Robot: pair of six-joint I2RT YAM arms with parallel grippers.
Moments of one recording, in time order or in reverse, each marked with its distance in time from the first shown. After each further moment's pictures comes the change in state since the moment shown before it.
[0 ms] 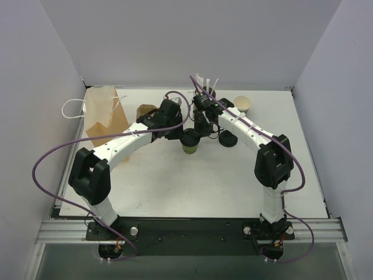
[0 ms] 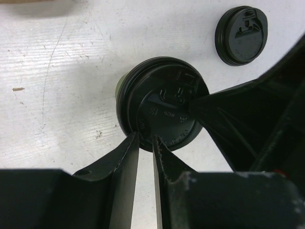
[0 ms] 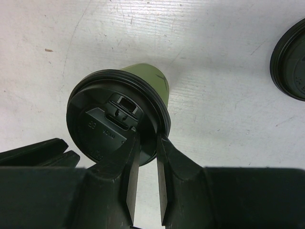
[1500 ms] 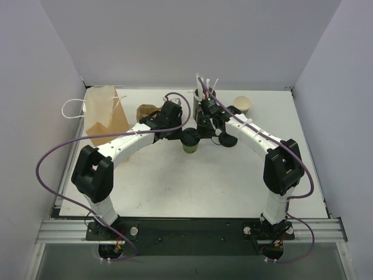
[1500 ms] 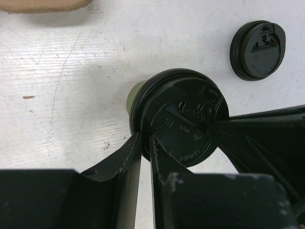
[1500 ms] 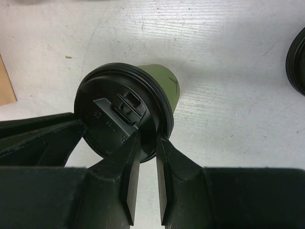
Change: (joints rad) left arm -0.007 0.029 -0.026 0.060 -0.060 -0.010; right arm -0.023 -0.117 -0.214 0.208 -0.056 0.060
